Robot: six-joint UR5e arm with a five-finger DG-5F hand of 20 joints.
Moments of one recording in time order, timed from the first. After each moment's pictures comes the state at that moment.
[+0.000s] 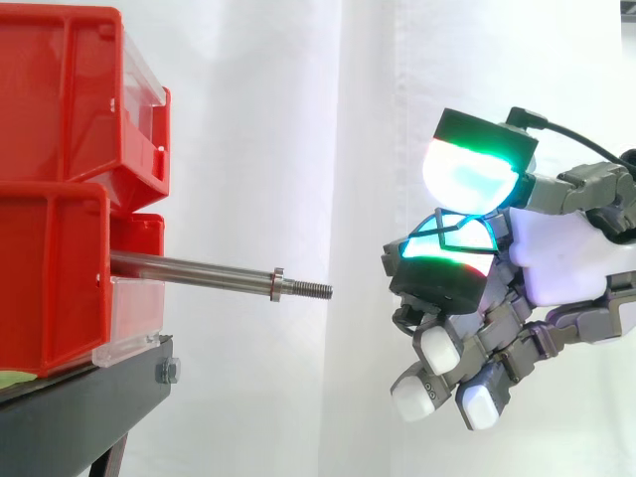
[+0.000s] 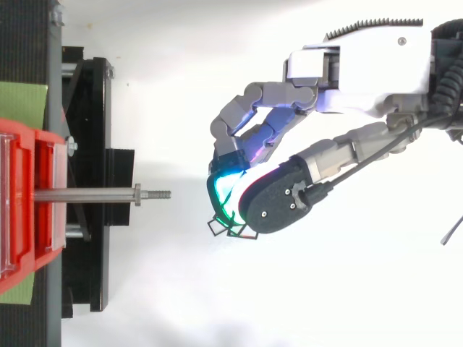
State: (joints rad) arm 0.04 -2.22 -1.19 -3.02 -1.61 -0.11
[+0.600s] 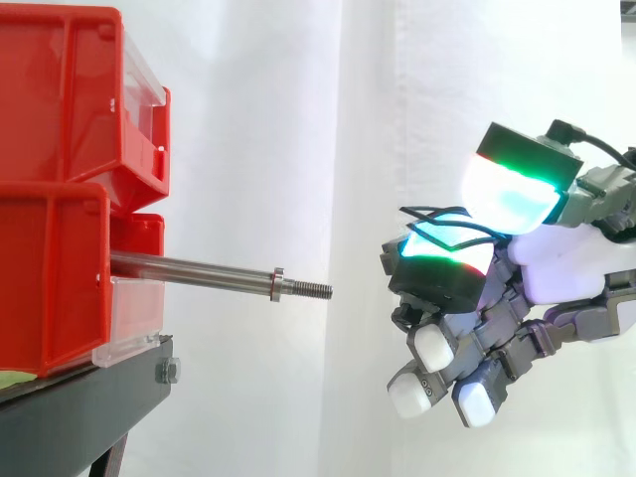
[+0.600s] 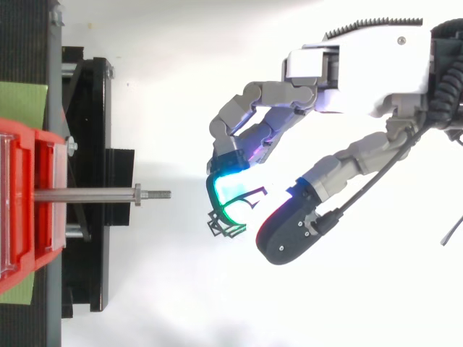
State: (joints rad) arm 0.04 -2.22 -1.19 -3.01 -1.61 -0.11
